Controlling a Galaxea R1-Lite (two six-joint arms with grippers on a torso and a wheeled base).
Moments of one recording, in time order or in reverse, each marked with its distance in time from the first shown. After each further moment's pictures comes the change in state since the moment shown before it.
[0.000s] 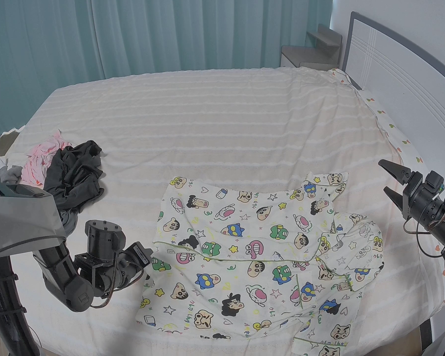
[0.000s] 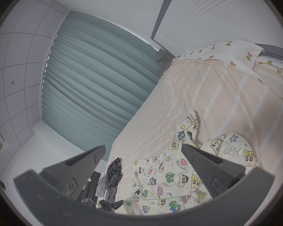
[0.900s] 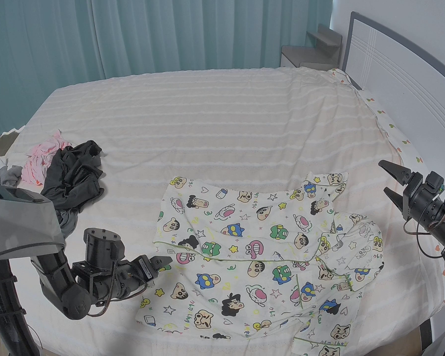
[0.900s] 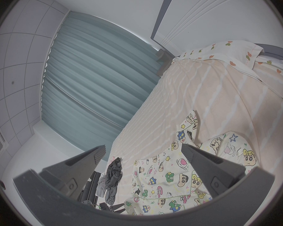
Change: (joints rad) left arm -0.017 -0.017 0.074 -0.022 -0.168 0.051; right arm 0.001 -0.002 0.004 -0.001 0.000 0.000
